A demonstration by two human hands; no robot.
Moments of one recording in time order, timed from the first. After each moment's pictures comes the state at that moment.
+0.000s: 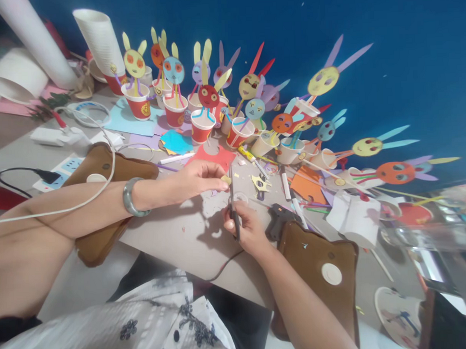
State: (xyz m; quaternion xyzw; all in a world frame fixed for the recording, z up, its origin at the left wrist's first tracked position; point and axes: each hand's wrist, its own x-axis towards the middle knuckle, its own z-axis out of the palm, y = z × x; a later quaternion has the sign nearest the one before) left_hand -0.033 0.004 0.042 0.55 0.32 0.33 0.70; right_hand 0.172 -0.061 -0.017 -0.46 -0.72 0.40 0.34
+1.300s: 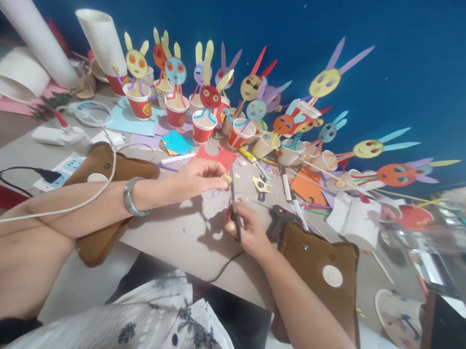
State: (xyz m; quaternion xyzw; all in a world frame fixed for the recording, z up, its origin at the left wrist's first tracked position) left_hand -0.035 0.006 0.043 0.60 0.32 0.34 0.65; right_hand 0.172 -0.060 -0.014 -0.46 -0.73 0.38 0.33
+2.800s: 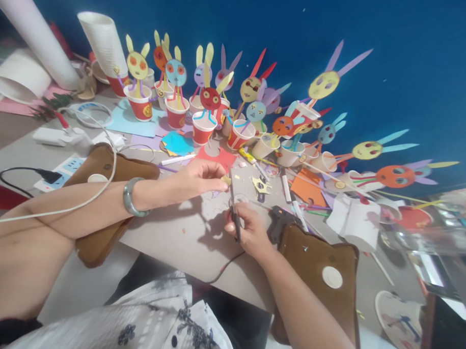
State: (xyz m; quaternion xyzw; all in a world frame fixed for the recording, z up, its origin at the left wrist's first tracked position) left_hand -0.034 0.007 0.043 0.59 0.33 0.34 0.66; right_hand 0.176 -0.059 -0.017 -0.47 -0.74 0.36 0.33
